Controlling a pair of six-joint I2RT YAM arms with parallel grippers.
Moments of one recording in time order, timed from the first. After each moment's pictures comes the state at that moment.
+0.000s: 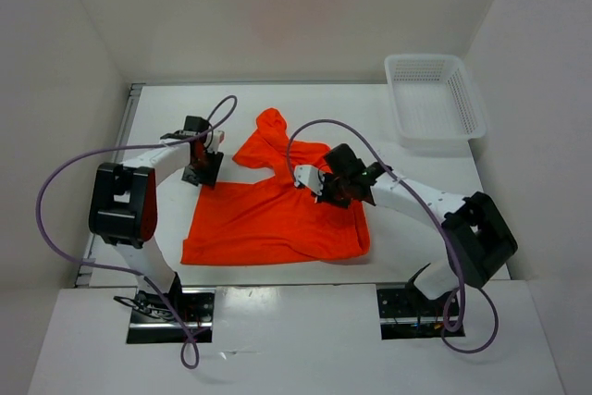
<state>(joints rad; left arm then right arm) -0.10 1.75 1.13 -0.59 -0.03 0.07 0.65 1.49 0.92 -0.45 -0.15 -0.71</state>
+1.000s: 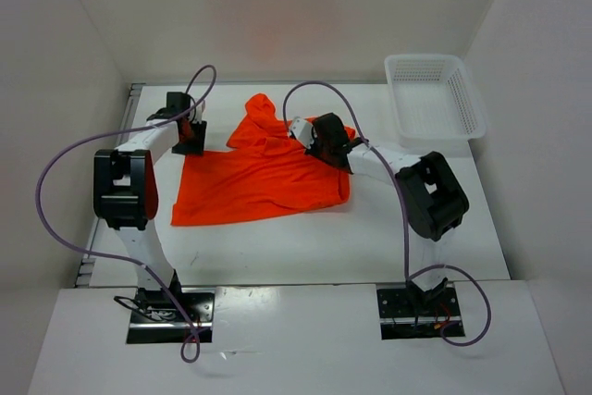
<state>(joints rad) 0.02 1.92 1.38 -0.48 -0.04 0.08 0.55 1.88 1.19 -0.11 0.15 -0.63</state>
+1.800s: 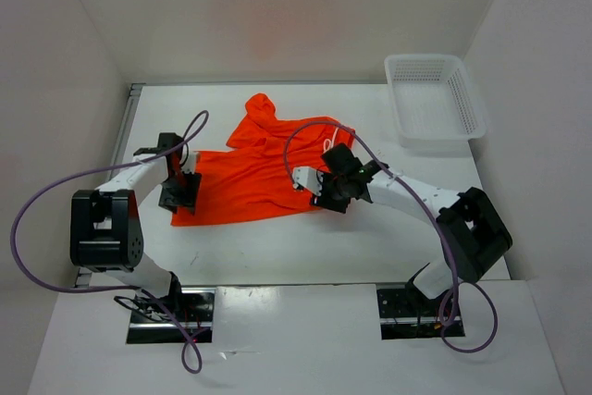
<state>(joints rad) 0.04 1.57 0.96 -0.79 0.00 0.07 0.65 1.53 0.95 -0.47 -0.15 -0.76</state>
